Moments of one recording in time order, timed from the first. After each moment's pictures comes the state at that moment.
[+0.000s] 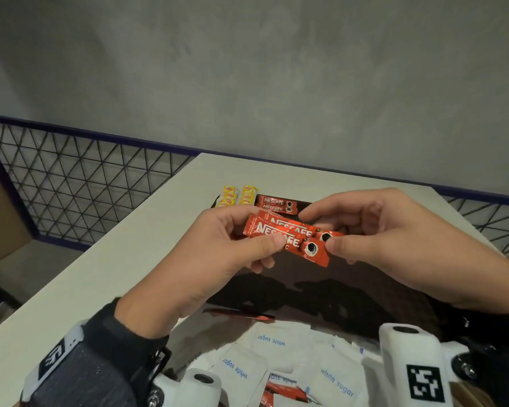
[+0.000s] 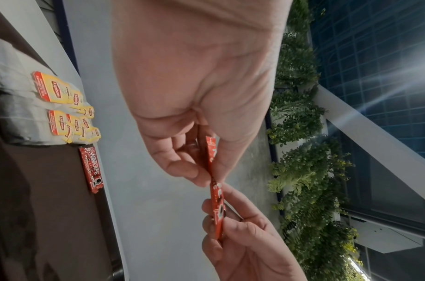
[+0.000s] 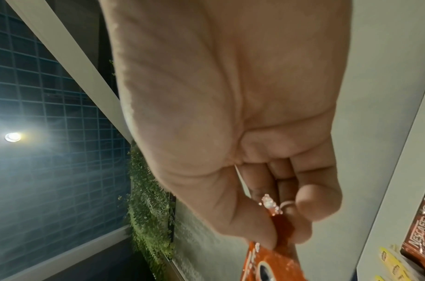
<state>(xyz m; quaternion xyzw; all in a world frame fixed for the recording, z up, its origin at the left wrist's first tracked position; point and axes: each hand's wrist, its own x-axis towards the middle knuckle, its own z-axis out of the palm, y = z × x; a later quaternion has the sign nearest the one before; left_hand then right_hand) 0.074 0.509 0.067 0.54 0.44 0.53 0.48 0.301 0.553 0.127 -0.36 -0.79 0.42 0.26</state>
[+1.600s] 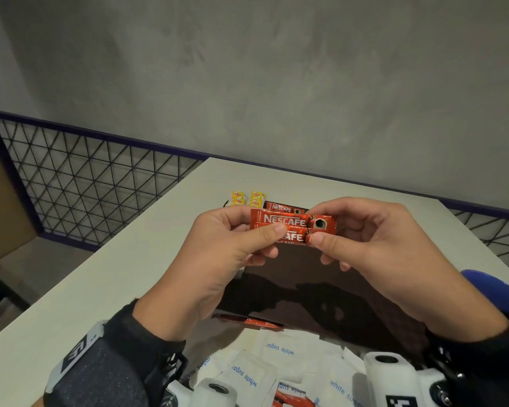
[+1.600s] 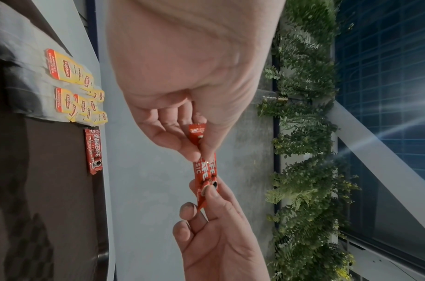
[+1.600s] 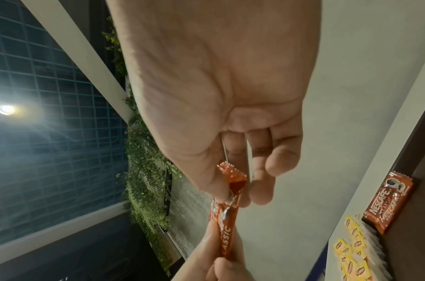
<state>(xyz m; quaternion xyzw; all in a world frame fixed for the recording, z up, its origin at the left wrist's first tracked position) 0.075 0.513 0.069 0.43 0.47 0.60 0.48 0.278 0.551 0.110 -0.37 -0.76 0.37 0.38</state>
